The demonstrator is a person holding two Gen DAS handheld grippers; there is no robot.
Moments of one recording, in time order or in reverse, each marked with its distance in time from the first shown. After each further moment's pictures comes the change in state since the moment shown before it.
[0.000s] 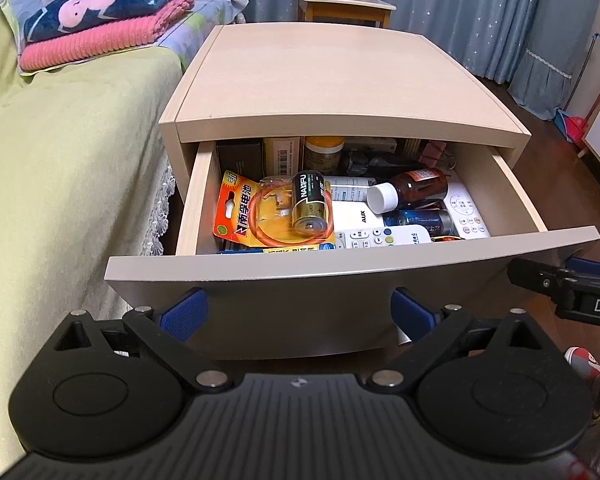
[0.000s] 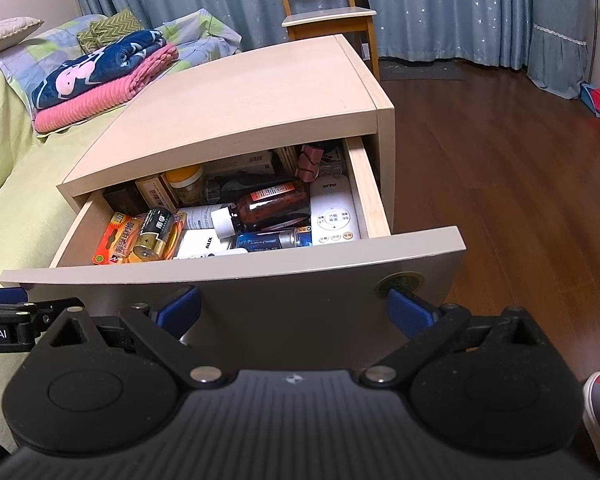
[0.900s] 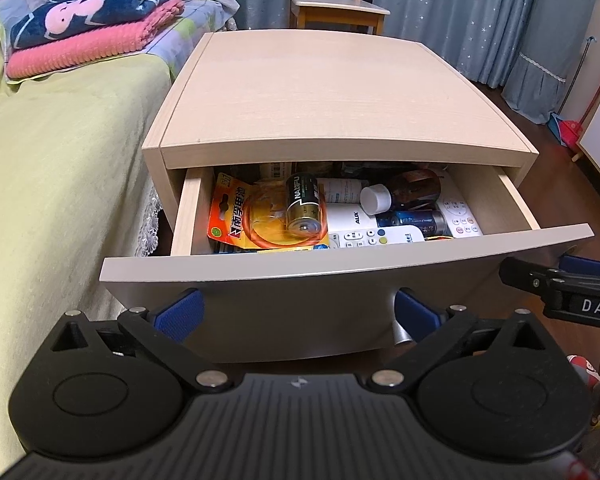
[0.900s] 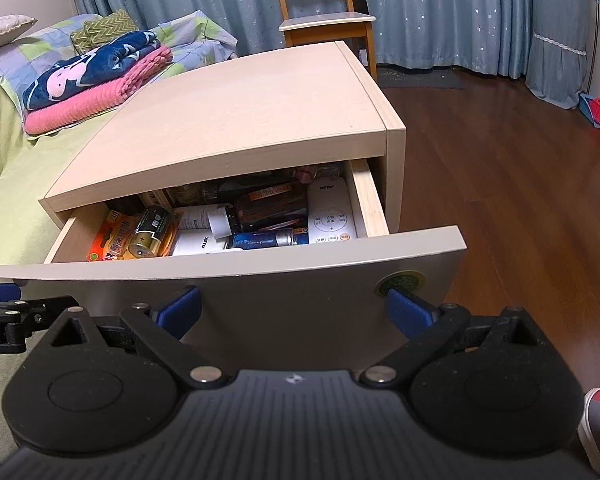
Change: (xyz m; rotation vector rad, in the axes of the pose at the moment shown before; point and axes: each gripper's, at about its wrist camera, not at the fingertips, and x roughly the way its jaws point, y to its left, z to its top) left arm 0.023 0.004 0.021 0.011 -0.015 -0.028; right arm 0.024 0.006 0.016 -0.019 -0.016 -0.024
